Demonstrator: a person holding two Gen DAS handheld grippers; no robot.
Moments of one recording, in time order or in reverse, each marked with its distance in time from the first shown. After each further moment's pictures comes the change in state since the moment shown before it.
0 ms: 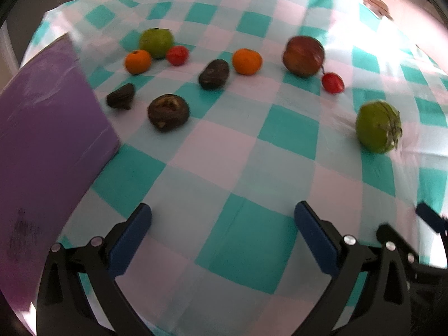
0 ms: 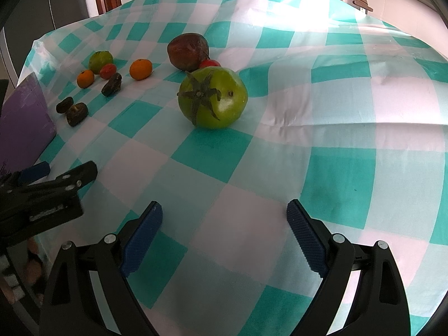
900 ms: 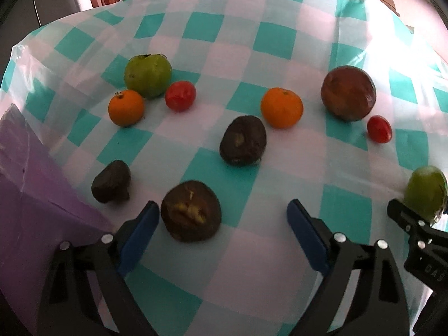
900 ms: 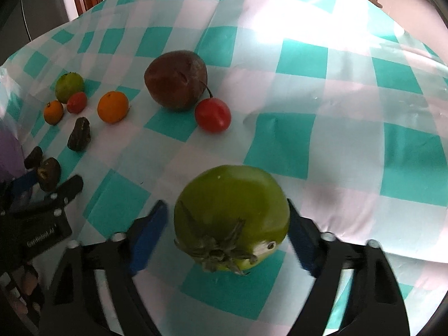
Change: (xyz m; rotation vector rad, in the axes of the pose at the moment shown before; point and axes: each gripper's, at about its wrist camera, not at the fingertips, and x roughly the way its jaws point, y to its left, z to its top) left arm 0.047 0.031 0.085 0.050 -0.029 0.054; right arm 0.063 0.011 0.095 0.047 0.062 -0.045
